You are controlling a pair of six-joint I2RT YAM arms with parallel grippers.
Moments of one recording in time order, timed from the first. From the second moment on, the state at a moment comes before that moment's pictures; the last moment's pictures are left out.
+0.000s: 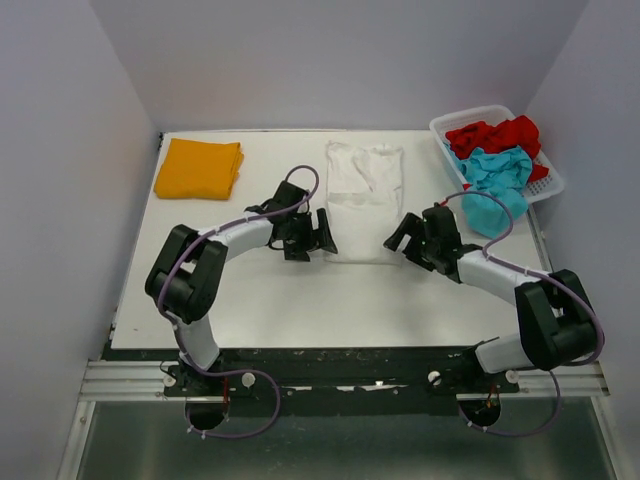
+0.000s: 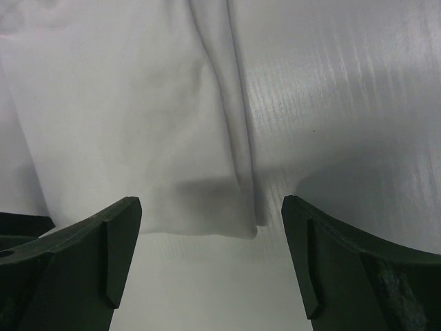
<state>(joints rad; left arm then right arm) -0.49 1.77 1.08 -0.30 0.37 -0.68 0.33 1.41 0.63 0.02 0.02 0.76</state>
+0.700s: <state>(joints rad) -0.52 1.90 1.14 -0.25 0.40 -0.72 0.33 1.45 0.61 0.01 -0.02 0.77</state>
